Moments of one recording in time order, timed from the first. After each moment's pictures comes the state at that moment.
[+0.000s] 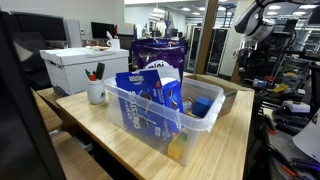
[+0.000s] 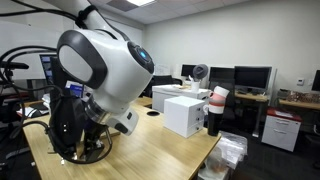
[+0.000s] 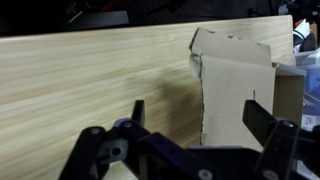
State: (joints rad) arm -0.28 0.11 -0.56 -2.36 0.42 1.79 -0.90
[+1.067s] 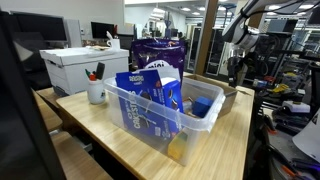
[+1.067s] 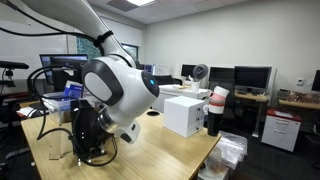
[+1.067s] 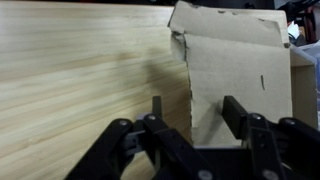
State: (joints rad) arm -0.40 0.26 -0.34 -2.30 0.50 1.79 -0.84
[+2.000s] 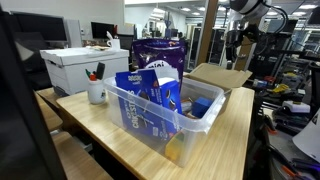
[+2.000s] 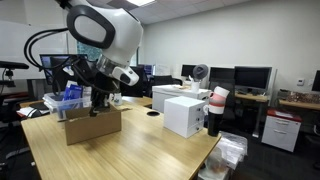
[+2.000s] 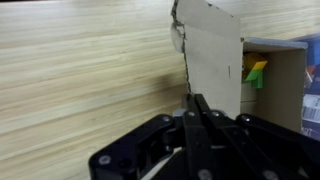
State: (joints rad) arm -0.29 -0.12 -0.27 -2.37 0.28 1.87 -0.46
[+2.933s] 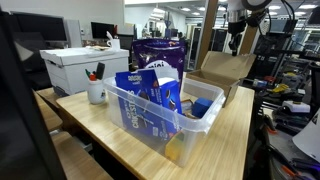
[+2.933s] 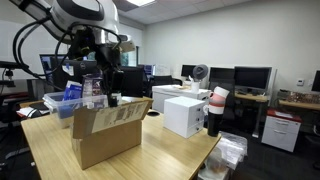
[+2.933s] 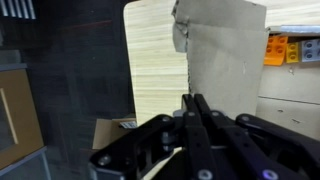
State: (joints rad) arm -0.26 -0.30 -0.16 -2.44 -0.54 2.06 0.07
